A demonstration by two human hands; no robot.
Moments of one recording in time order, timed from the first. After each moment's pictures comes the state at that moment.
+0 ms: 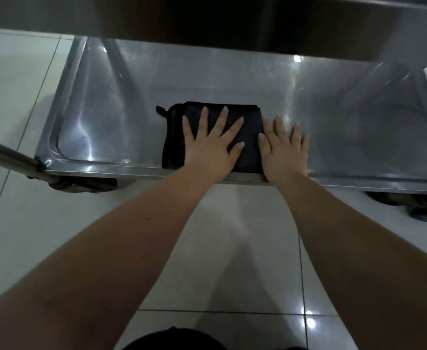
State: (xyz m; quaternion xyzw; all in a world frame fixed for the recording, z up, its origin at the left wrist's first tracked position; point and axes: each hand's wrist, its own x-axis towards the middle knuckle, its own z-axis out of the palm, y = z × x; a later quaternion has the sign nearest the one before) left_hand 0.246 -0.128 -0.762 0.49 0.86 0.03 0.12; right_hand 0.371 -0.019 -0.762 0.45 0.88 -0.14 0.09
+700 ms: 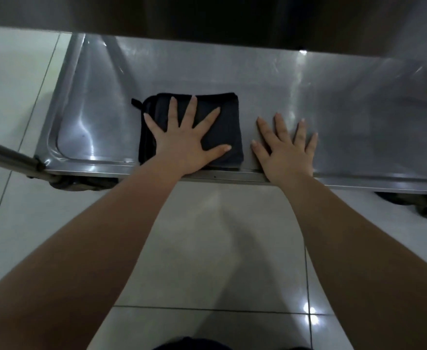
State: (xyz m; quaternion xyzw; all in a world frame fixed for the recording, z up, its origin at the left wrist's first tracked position) left_hand 0.196 -0.163 -0.764 0.45 0.88 -0.02 0.13; right_hand 0.369 -0.024 -0.766 0.42 0.90 -0.08 0.14
